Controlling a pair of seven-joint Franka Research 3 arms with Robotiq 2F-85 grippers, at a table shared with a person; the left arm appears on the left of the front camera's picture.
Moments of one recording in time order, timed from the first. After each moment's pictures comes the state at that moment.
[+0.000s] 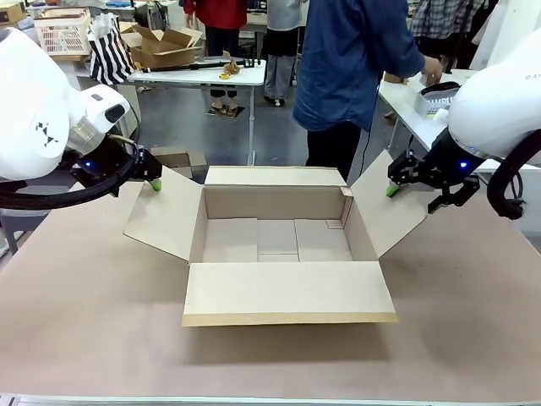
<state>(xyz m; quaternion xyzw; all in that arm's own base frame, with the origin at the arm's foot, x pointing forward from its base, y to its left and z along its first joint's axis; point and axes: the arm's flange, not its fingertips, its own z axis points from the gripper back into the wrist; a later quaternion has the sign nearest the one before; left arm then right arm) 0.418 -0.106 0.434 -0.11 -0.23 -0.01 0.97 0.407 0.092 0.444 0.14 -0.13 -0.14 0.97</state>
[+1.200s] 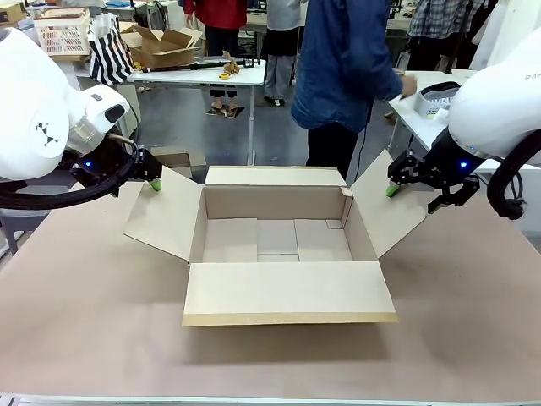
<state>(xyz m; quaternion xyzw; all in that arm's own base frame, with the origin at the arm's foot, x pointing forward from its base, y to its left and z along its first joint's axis) 0.418 -0.106 0.434 -0.11 -0.23 -0.01 0.97 0.407 0.092 0.444 0.14 -0.13 -0.14 0.97</state>
